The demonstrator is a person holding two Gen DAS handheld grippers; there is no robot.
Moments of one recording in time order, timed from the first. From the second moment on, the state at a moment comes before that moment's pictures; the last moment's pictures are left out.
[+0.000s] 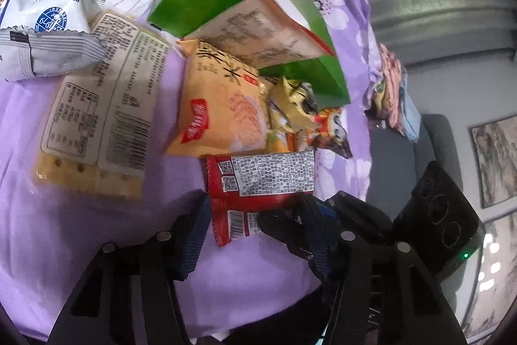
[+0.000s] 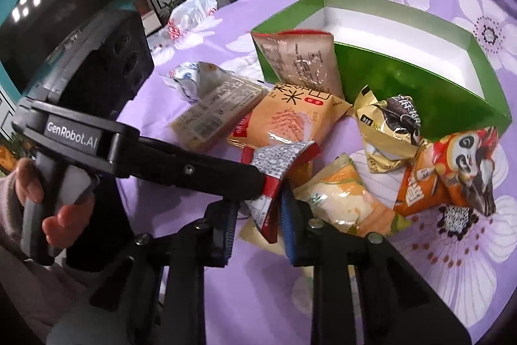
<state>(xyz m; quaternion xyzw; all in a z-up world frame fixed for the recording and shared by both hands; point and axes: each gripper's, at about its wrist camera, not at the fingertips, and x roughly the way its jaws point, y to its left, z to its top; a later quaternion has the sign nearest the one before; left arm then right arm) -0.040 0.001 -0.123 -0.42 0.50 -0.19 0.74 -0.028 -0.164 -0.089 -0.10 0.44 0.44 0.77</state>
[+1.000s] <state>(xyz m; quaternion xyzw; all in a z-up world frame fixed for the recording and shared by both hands) 0.120 0.017 -0.033 -0.35 0.46 -0.21 0.79 0.112 -0.158 -0.019 -0.02 0.34 0.41 0.85</state>
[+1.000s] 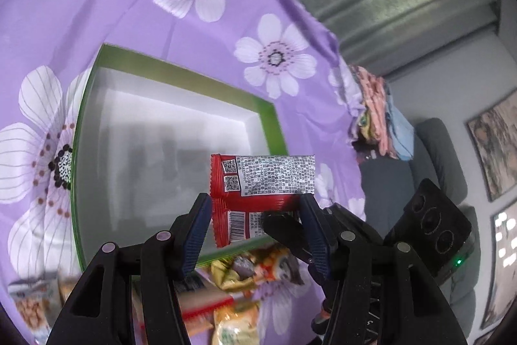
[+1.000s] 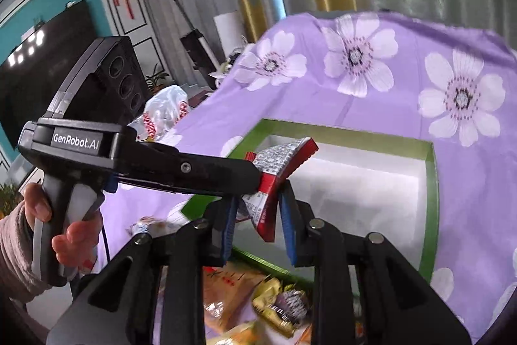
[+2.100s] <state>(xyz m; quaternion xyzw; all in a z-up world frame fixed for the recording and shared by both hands) -0.007 -0.024 -0.030 -0.14 0.48 -0.09 0.86 -0.017 -0.242 -0.048 -0.02 0.39 0.30 0.87</state>
